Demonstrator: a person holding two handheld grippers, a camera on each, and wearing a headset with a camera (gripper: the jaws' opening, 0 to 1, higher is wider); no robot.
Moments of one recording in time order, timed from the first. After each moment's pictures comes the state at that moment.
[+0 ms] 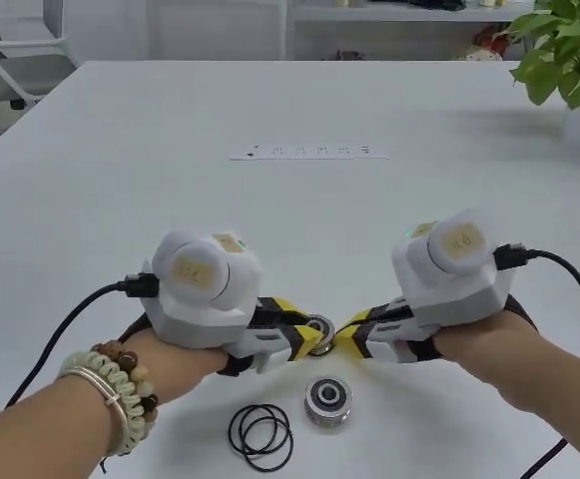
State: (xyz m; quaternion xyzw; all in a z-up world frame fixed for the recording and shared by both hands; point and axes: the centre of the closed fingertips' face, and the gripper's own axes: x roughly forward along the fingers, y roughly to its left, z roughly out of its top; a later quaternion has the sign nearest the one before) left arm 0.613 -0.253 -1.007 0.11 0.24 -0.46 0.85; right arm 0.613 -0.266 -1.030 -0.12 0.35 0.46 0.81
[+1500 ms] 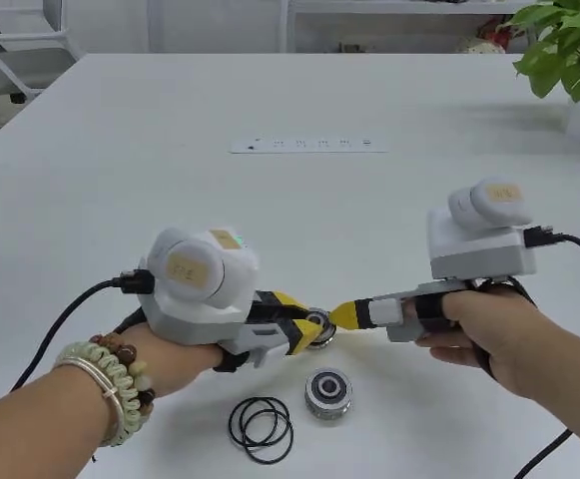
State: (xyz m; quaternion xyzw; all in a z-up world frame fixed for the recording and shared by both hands) left arm 0.612 -0.252 -1.007 0.12 0.23 -0.47 0.85; right arm 0.606 -0.256 -1.007 0.11 0.40 0.43 0.80
